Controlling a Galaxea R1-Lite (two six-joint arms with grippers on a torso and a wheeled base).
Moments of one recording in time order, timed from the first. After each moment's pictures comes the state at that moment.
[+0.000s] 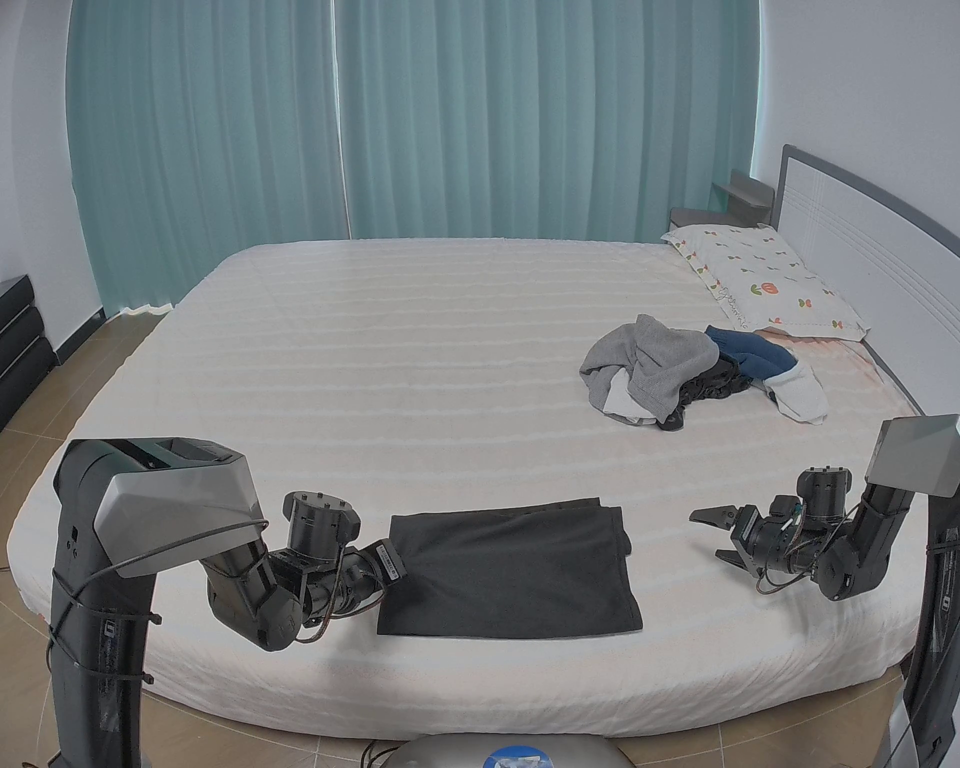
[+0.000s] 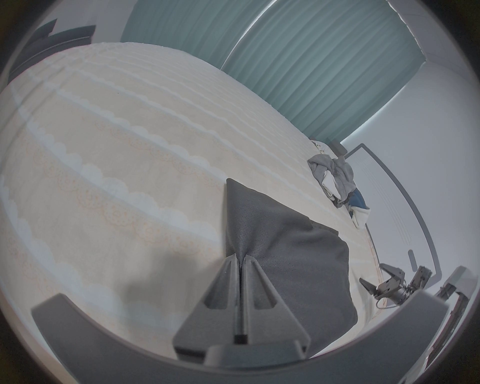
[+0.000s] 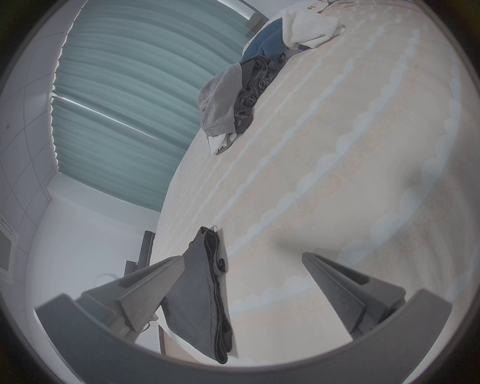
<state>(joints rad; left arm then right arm) -0.37 2.42 -0.78 -1.01 -0.06 -0.74 -0.04 2.39 -0.67 -1.15 0.51 0.74</state>
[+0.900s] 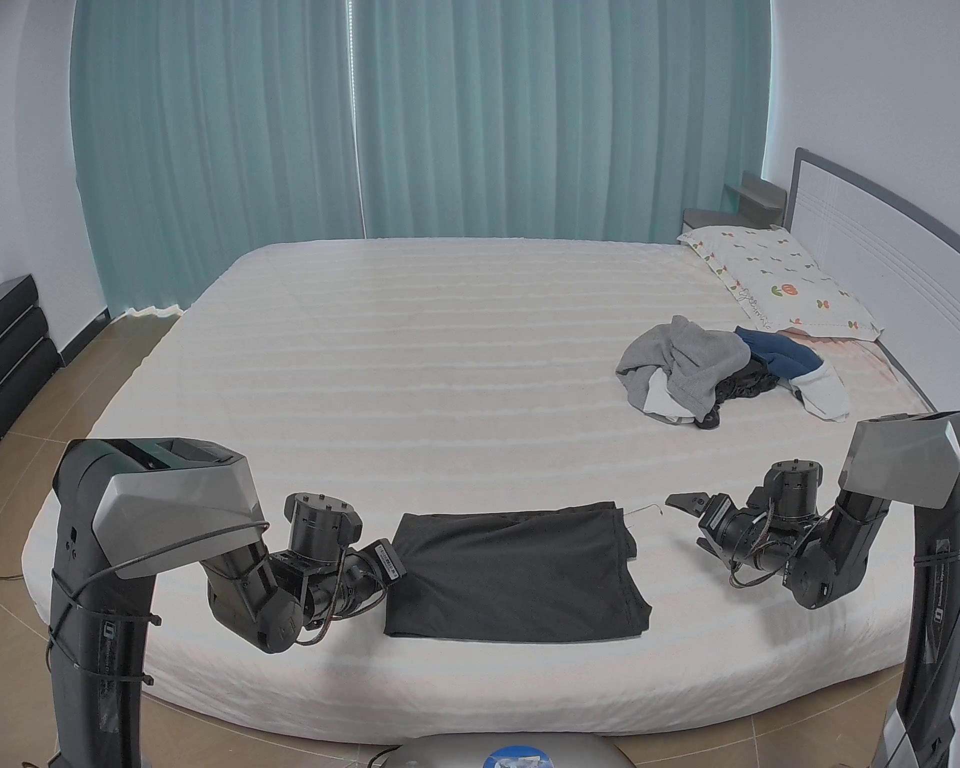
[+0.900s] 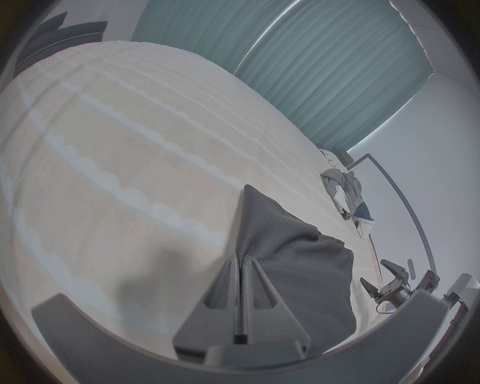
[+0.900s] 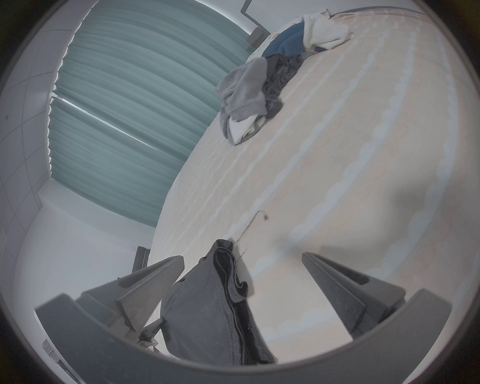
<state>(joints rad) -0.37 2.41 -0.77 -1.01 -0.03 -0.79 0.11 2.37 -0.68 -1.22 0.26 0.87</state>
